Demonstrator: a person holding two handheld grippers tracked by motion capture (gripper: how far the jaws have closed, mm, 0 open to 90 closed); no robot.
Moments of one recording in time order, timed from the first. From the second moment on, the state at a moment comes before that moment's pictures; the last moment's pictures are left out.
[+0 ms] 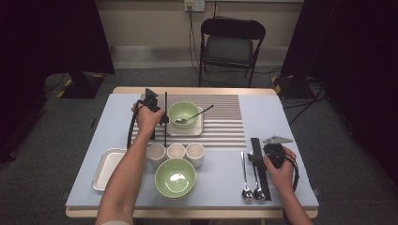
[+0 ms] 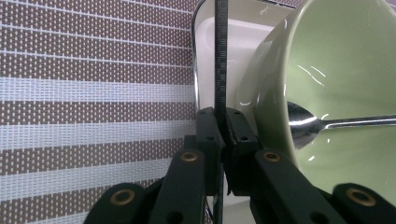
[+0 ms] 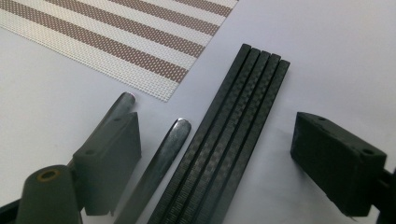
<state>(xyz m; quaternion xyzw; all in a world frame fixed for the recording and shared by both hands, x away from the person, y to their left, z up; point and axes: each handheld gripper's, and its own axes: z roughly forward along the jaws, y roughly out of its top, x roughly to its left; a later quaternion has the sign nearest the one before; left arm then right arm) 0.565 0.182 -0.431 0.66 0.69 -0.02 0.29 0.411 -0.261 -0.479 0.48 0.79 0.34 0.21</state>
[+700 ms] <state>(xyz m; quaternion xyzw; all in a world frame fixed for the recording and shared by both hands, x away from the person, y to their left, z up) 0.565 0.184 -0.434 0.66 0.69 -0.03 0.29 0.411 -0.261 -0.479 0.48 0.79 0.34 0.21</state>
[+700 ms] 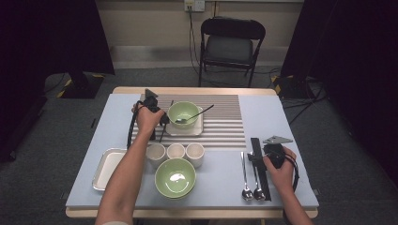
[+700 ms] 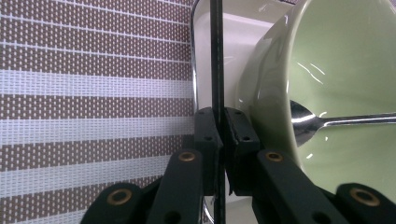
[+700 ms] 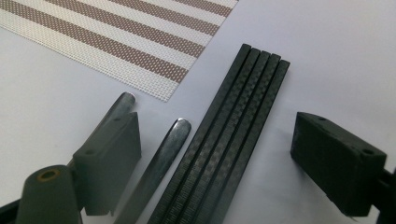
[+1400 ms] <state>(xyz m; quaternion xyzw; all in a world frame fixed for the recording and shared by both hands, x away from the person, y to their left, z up) 0.562 0.183 -0.432 0.66 0.69 -0.05 0.29 0.411 -0.261 -0.479 0.48 0.79 0.34 0.21</state>
